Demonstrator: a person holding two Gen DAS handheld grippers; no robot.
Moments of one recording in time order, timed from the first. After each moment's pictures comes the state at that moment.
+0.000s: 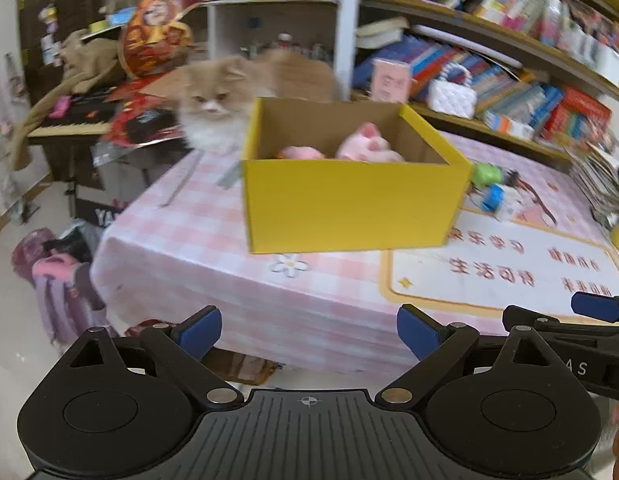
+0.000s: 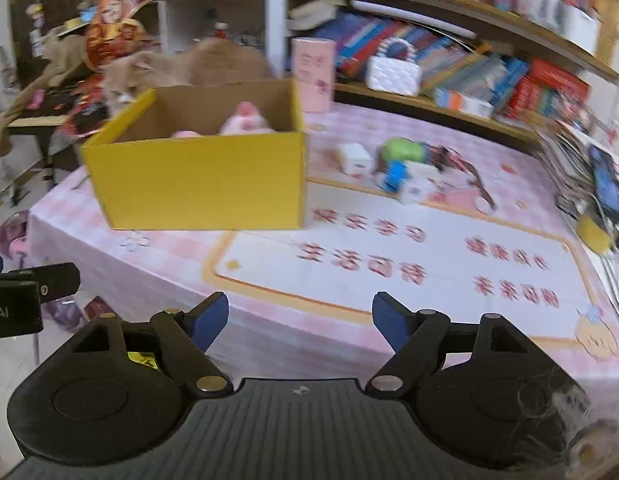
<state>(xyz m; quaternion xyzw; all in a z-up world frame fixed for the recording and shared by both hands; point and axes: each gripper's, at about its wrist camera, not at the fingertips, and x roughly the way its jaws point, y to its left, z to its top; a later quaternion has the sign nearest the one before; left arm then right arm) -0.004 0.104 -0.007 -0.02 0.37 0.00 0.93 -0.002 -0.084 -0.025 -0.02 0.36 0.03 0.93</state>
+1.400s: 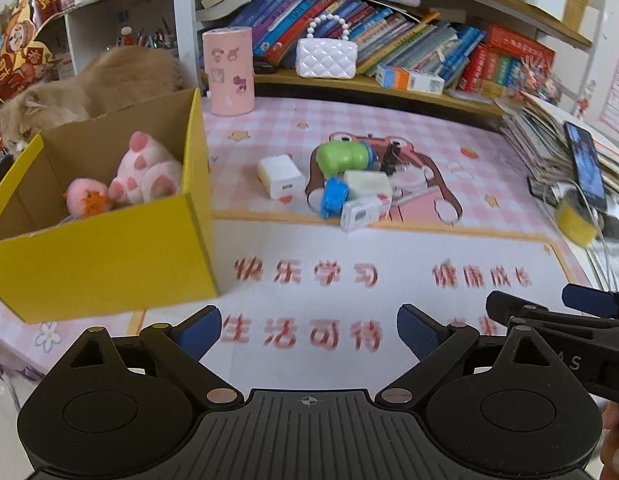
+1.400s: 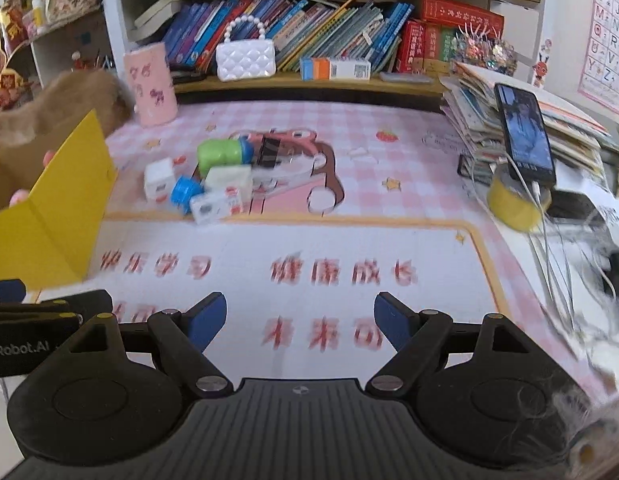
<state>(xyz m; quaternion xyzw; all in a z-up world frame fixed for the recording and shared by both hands) 0.116 -0.116 -0.022 0.01 0.41 -0.07 0.91 0.082 -0.295 -0.031 0.04 0.38 -0.04 0.92</state>
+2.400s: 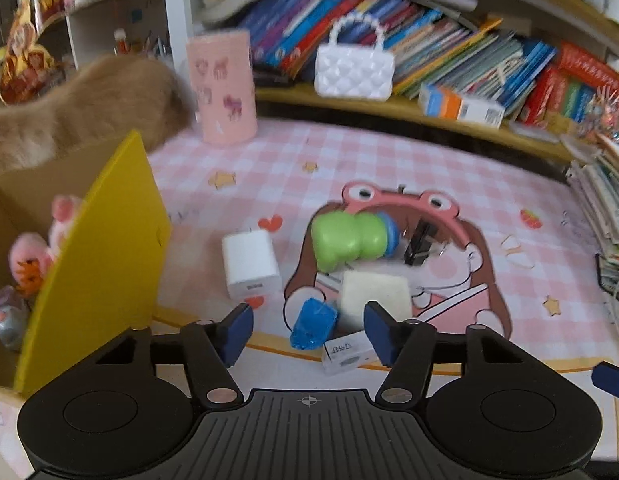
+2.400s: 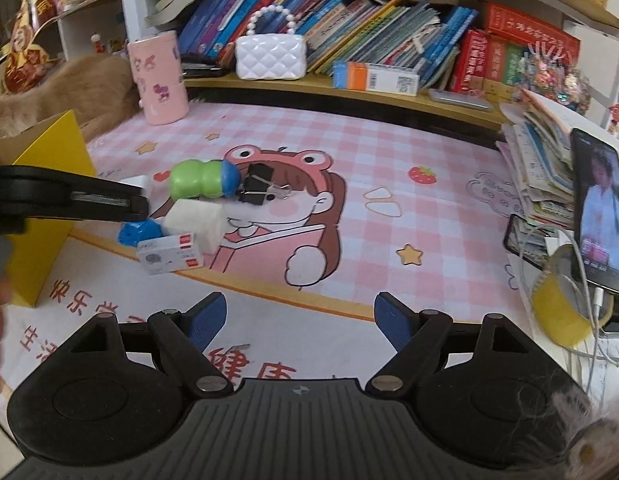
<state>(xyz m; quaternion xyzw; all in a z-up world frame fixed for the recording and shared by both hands) 0.258 -0.176 -0.051 -0.01 0.41 0.00 0.91 0.187 -0.353 -0.052 -0.01 0.39 0.05 0.92</state>
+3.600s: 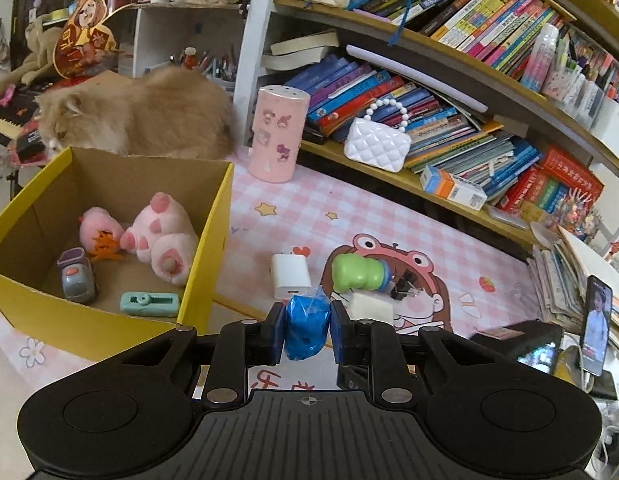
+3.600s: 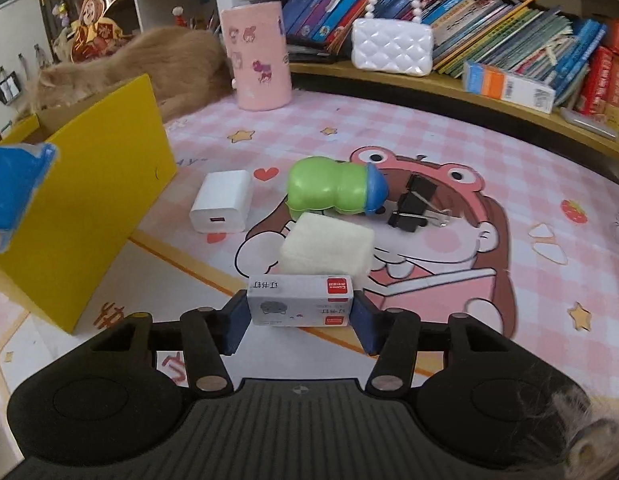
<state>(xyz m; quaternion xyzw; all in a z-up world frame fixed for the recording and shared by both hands) 0.164 -0.119 0.026 -0.12 0.35 0.01 0.93 0.245 -0.274 -0.092 -0.01 0.37 0.17 0.91</state>
